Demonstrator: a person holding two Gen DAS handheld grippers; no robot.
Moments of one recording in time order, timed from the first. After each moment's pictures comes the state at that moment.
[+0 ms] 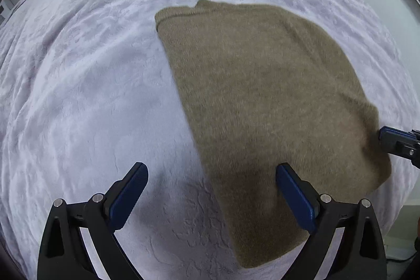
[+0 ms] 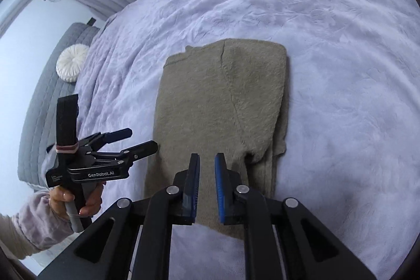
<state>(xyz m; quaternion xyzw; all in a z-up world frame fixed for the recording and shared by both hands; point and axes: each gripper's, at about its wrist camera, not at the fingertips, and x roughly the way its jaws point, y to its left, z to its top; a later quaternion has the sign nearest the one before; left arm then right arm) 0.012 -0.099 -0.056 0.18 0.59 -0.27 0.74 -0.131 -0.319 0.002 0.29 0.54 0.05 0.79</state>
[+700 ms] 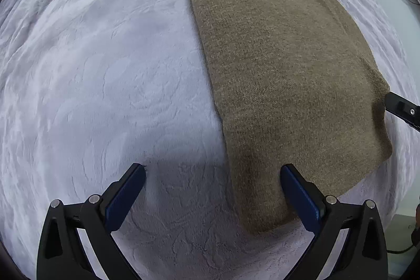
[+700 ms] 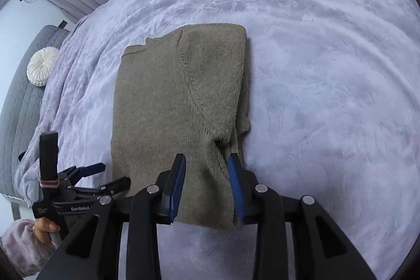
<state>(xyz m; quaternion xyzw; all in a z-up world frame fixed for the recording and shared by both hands) -0.020 -0.064 -0.087 0.14 0.63 -0.25 0.72 -0.141 -0.330 -0.021 0.30 0.54 -0.04 0.79</state>
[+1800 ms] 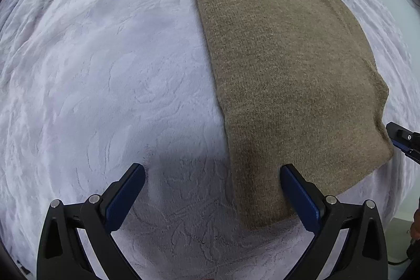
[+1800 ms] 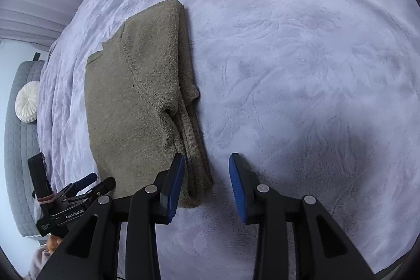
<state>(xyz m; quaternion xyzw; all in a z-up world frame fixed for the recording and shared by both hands) -0.029 -0.077 -0.084 0.14 0.65 -0.23 0.71 -0.180 -0.357 -0.049 0.40 0.56 -0.09 0.72</state>
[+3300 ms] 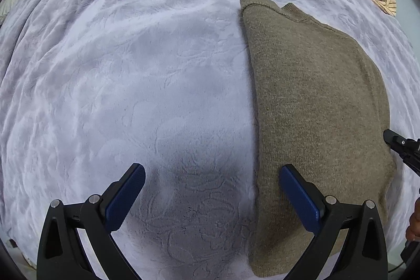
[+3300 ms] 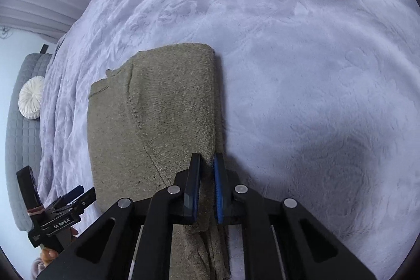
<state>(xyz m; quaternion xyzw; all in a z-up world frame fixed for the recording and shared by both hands) 0.054 -0.068 -0.065 0.11 0.63 -0.15 0.76 -0.090 -0.394 -0.066 0.40 0.55 -0.05 0.73</state>
